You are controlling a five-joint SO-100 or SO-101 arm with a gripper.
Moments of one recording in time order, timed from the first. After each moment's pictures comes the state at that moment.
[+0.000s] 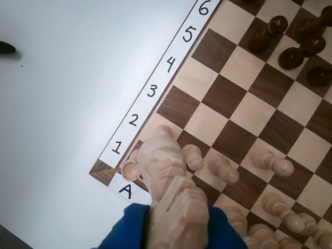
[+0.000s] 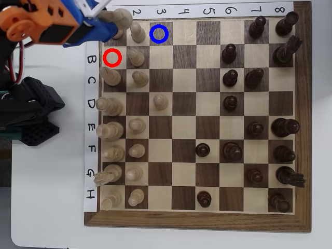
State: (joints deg) arm -38.4 110.8 82.4 96.6 100.5
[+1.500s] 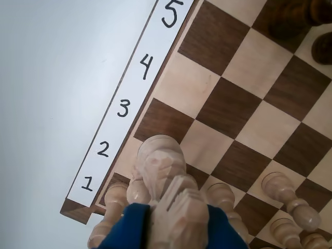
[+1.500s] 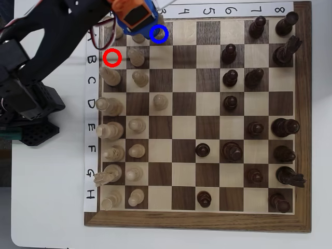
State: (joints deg) arm -34.7 74.8 61.7 96.5 100.5
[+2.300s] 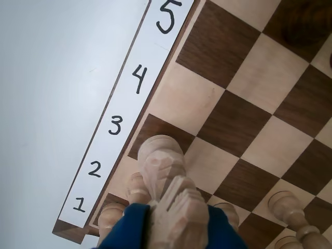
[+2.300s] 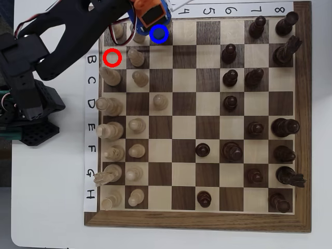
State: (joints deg) arm -34.2 64.7 53.4 96.5 100.5
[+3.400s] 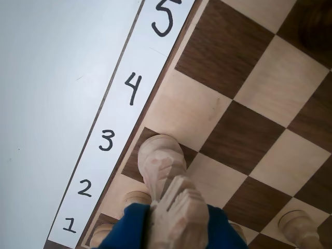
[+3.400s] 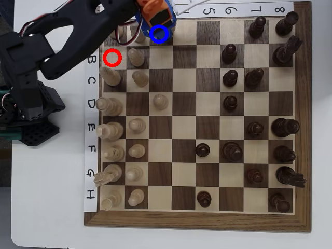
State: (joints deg) arm -33.5 62.6 59.2 90.1 100.5
